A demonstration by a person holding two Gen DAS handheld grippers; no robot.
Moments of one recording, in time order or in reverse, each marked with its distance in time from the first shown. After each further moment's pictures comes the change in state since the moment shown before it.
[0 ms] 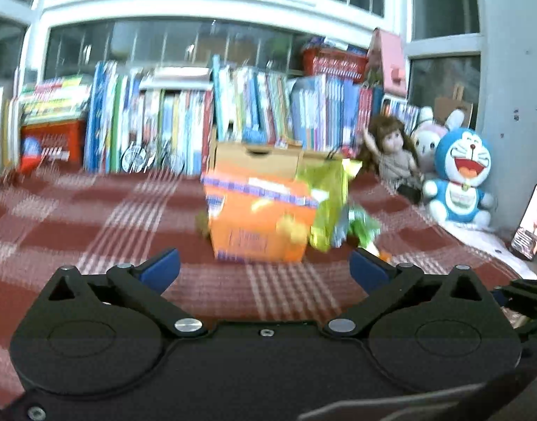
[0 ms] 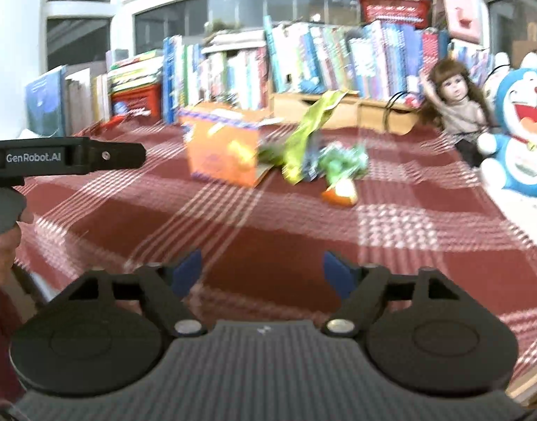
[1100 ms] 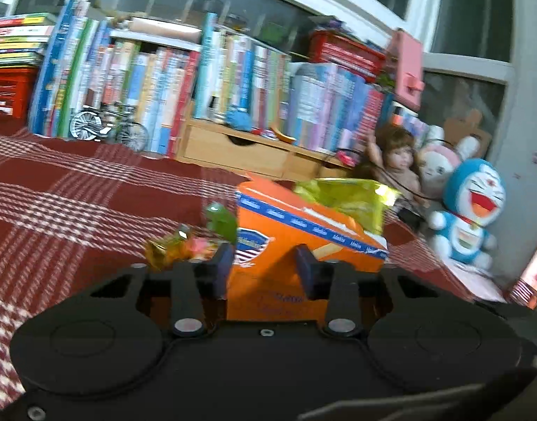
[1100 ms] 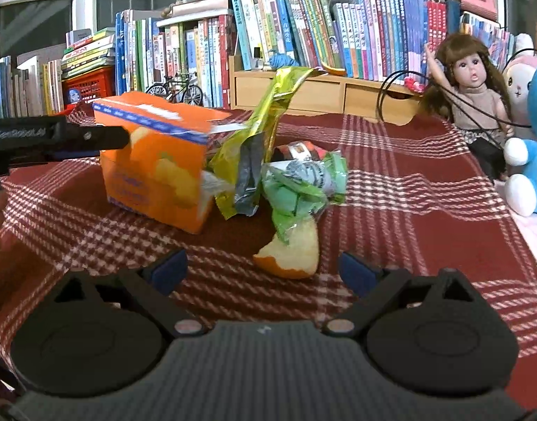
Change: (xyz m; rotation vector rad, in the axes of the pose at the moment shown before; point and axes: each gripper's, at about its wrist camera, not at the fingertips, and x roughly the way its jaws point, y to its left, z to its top) left arm 0.153 0.037 0.017 -0.163 0.063 -0.179; right arm 0.135 -0.057 0.045 -0.009 0.094 -0.023
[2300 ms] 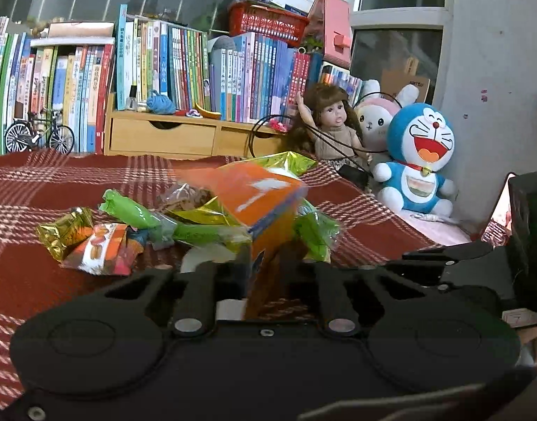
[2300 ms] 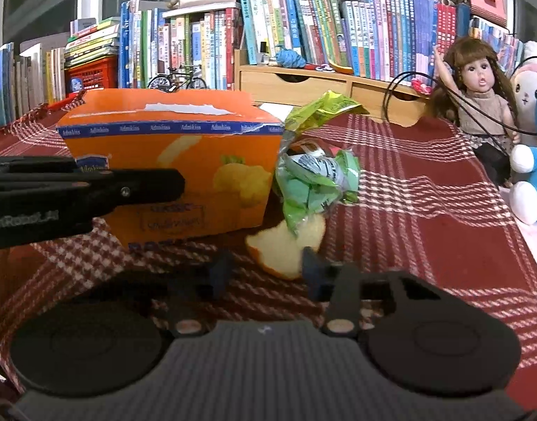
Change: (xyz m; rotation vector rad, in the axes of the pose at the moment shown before) left arm 0.019 -0.068 -0.030 0.162 0.053 -0.111; right arm 0.006 0.004 0.000 -0.035 0.007 -0.013
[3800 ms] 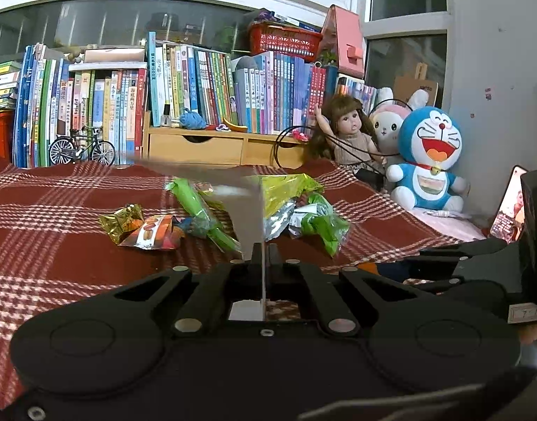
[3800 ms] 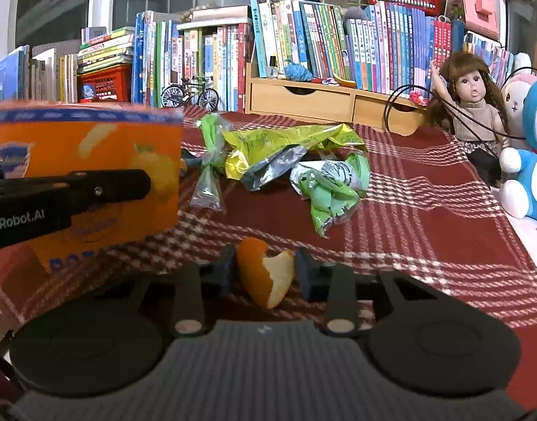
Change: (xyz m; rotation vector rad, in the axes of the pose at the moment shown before) left arm -0.068 -0.010 -0.015 0.030 -0.040 0.109; right arm -0.040 0.027 -0.015 -0.011 -0.053 0.000
